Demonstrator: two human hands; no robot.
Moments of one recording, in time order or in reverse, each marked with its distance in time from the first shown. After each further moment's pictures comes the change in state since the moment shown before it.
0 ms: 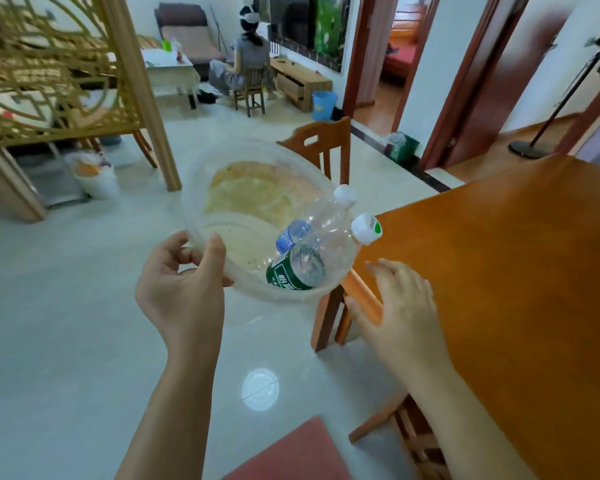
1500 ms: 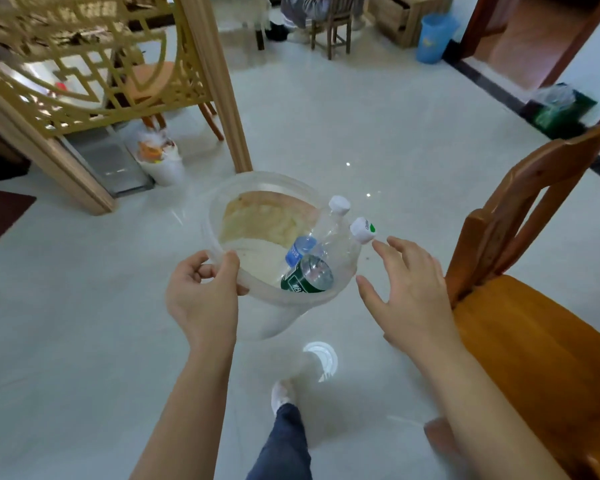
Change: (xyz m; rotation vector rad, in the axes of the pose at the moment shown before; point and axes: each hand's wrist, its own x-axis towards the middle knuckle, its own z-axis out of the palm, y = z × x) left_hand 0.541 -0.220 0.136 0.229 0.111 -0.249; right_hand 0.497 -0.199 0.336 0.106 -0.199 -0.092
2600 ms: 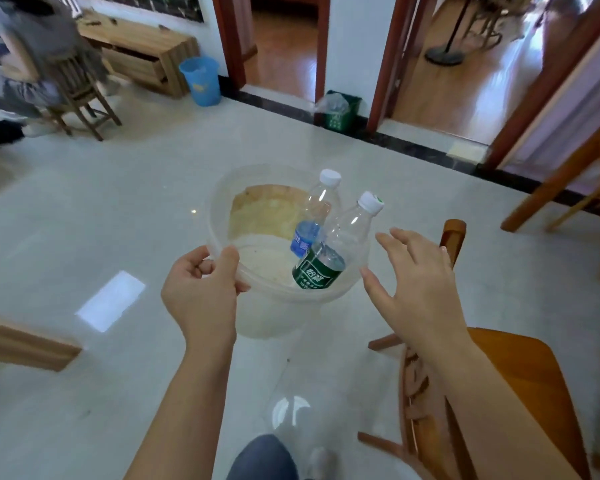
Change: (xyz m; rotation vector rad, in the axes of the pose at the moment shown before) left_hand 0.149 0.083 0.557 0.002 -0.713 0.000; right_hand 0.366 0.221 -0.082 -0.183 0.388 0.616
